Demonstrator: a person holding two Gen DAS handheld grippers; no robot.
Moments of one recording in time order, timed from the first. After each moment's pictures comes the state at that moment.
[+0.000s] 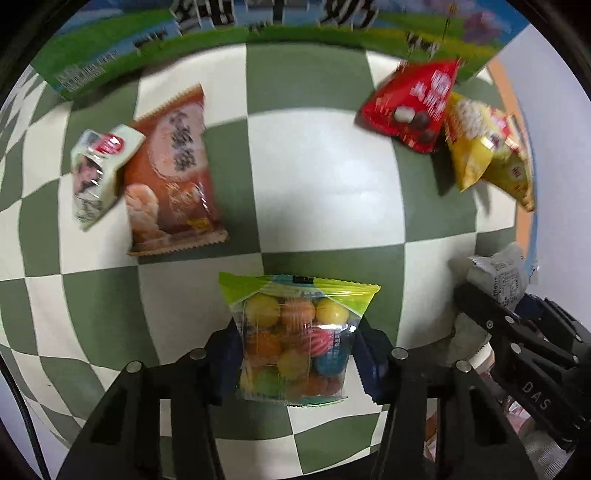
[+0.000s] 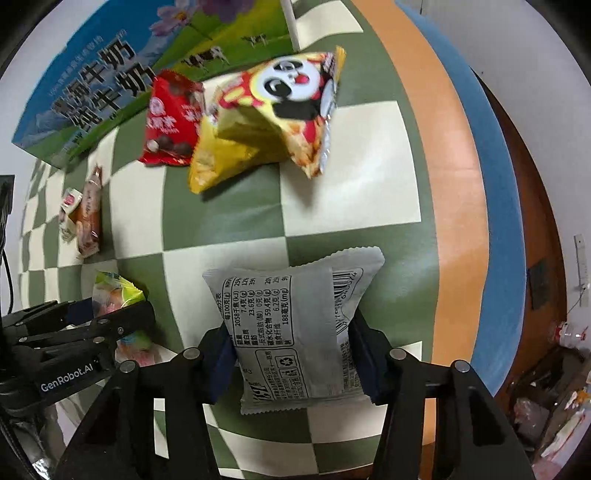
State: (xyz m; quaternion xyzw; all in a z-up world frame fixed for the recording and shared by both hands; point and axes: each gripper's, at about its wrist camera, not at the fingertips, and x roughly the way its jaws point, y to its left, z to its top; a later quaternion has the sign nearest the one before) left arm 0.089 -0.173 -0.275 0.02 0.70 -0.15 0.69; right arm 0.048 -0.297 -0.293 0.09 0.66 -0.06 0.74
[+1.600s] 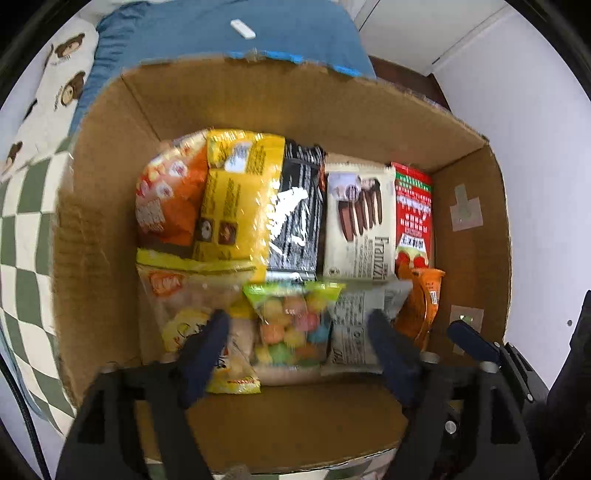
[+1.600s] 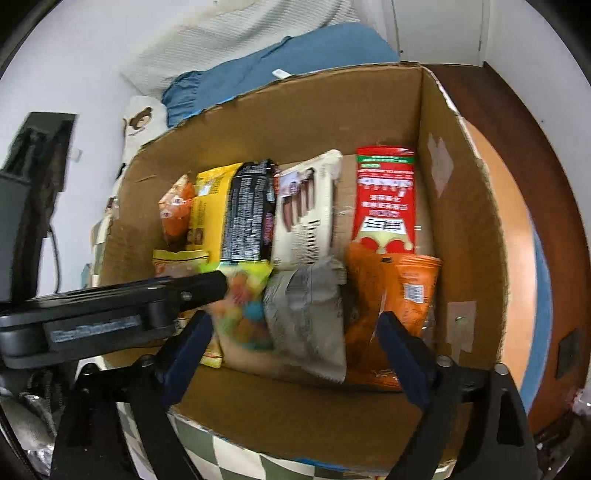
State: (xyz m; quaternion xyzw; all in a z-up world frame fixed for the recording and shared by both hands) left arm 0.365 -0.133 -0.188 -0.05 0.69 -0.13 0.71; right arm 0.317 -0.269 -0.206 0.12 0.63 0.04 0.76
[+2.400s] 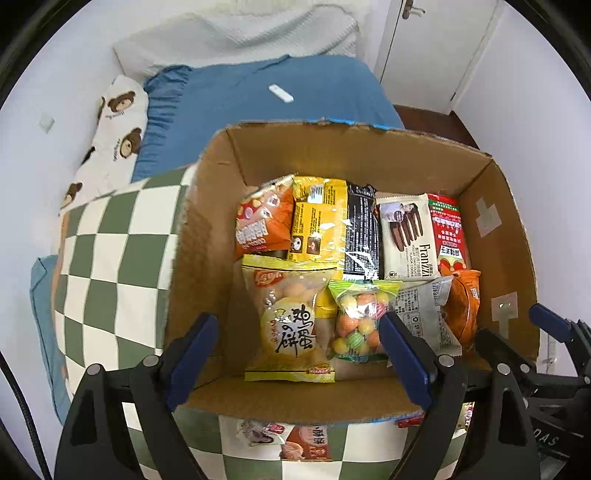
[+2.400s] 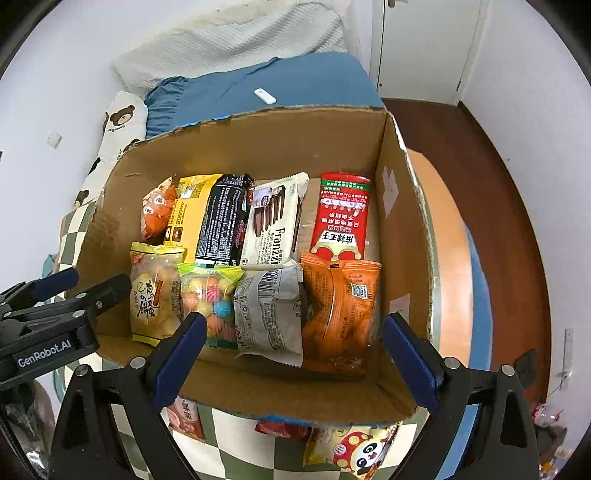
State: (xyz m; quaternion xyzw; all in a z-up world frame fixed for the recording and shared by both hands) left arm 0.313 -0.092 -0.141 0.02 0.59 -0.07 0.80; right arm 0.283 -0.264 -0.159 0.03 0.60 -0.02 0.80
